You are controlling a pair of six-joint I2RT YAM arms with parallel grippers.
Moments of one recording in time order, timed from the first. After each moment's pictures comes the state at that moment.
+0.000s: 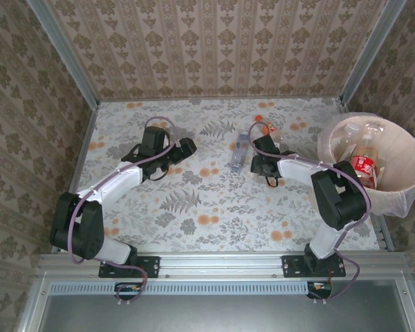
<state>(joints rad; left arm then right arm) -0.43 1.44 0.92 -0.21 0.24 -0.80 0.37 1.71 0.96 -0.31 0.22 0.55</state>
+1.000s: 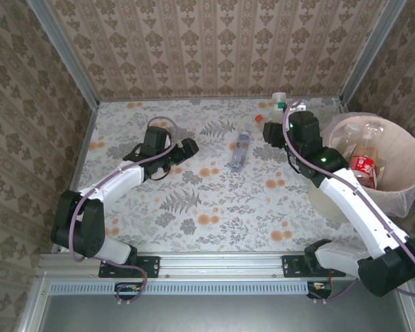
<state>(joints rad) -0.44 1.46 0.93 -0.21 0.27 -0.80 0.37 1.15 1.19 -0.49 0.24 0.29</state>
